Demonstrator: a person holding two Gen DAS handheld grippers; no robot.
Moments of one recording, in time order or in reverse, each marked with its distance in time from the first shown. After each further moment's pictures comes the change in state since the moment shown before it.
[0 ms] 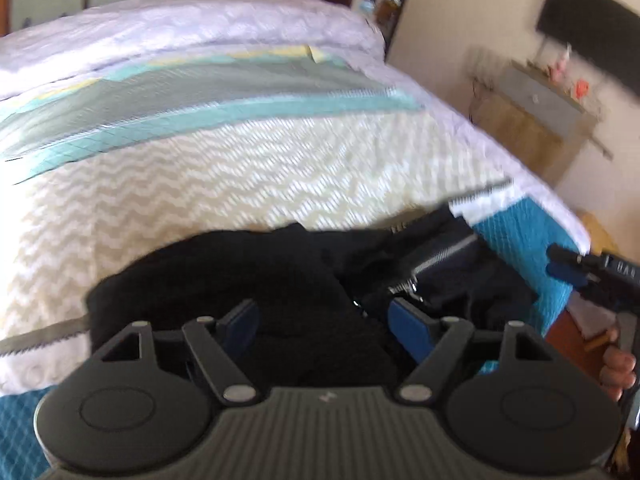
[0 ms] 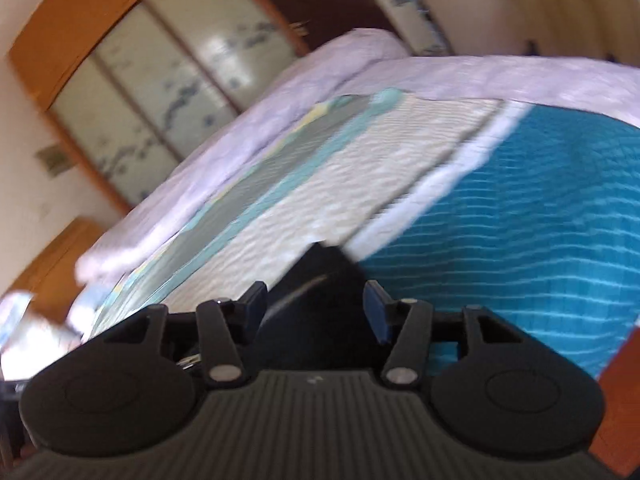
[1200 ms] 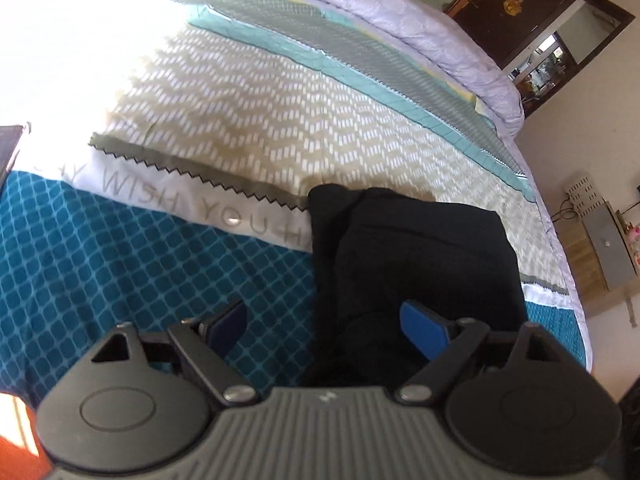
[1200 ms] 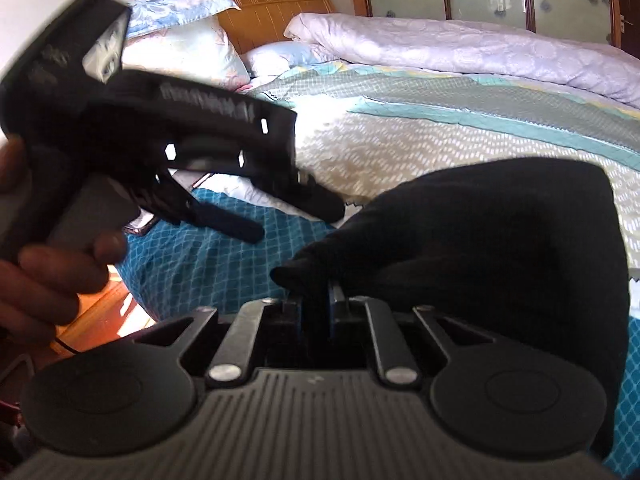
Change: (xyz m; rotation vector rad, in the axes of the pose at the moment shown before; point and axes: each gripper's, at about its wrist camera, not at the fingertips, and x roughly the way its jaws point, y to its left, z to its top) left arm -0.075 0.169 -0.091 -0.600 -0.043 0.035; right arm 0.095 0.282 -0.180 -0.832 0.418 0.440
